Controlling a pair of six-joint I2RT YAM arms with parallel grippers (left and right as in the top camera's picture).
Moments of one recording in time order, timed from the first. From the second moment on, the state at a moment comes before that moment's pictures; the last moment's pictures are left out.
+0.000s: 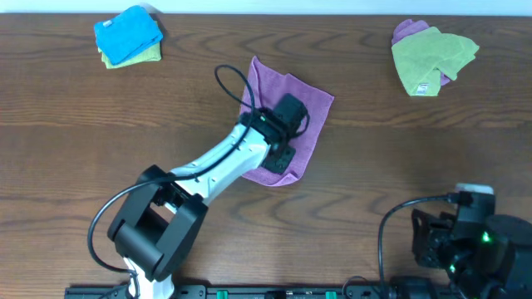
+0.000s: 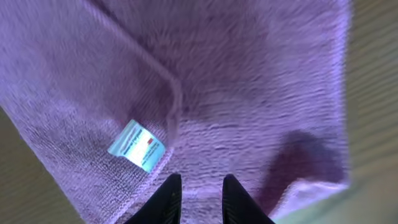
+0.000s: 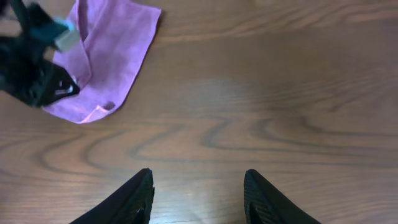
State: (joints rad) left arm -0.69 1.91 1.32 -0.77 -0.04 -0.15; right arm -0.02 0.55 1.11 -1.36 -0.05 0.15
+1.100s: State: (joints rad) left arm -0.68 1.93 1.26 -0.53 -0.11 -0.17; right arm -0.02 0.55 1.16 -1.38 -0.03 0.15
